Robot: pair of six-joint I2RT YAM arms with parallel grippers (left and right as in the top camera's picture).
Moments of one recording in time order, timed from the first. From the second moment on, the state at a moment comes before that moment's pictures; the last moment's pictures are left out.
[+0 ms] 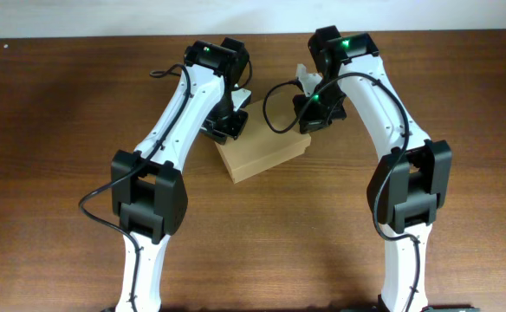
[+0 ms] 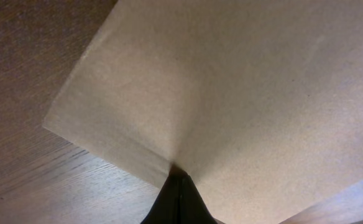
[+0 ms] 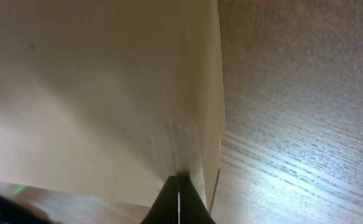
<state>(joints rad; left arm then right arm) -0.39 2.29 2.18 -1.53 0.04 0.04 0.25 2.27 2.13 -1.43 -0.29 -0.01</state>
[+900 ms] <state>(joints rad) -0.16 2.29 2.52 -1.52 0.04 0.04 0.08 2.16 2.42 -1.54 -0.14 0.01</state>
